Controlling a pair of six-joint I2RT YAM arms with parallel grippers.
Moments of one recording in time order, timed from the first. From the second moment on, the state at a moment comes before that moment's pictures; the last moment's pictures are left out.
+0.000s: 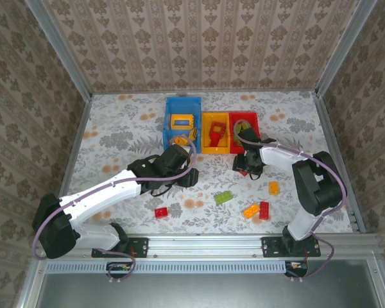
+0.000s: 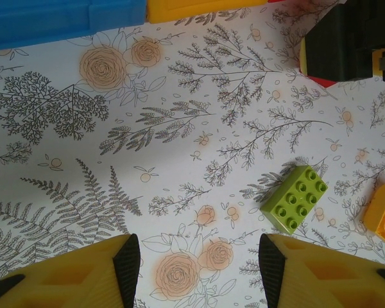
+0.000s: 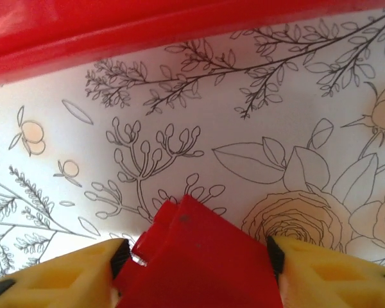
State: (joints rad) left arm -0.95 1.26 0.95 -0.62 -0.05 -0.59; right arm 0.35 1.70 0.98 -0.58 0.01 0.58
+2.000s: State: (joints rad) left arm -1.02 1.63 1.32 -0.65 0.13 -0.35; right arm 0.37 1.34 1.13 -0.65 0.06 0.56
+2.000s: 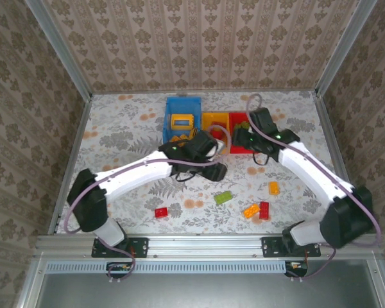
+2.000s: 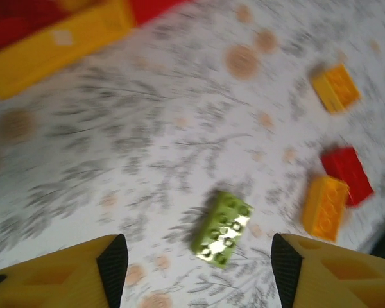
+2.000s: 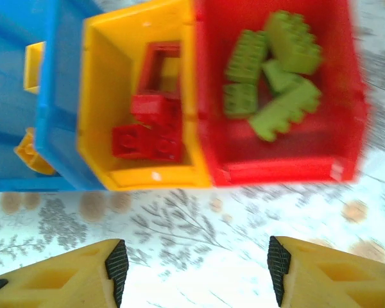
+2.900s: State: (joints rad) left arm -1.32 2.25 1.83 -0.90 0.29 0.01; right arm -0.06 0.98 1.08 -1.04 -0.16 0.72
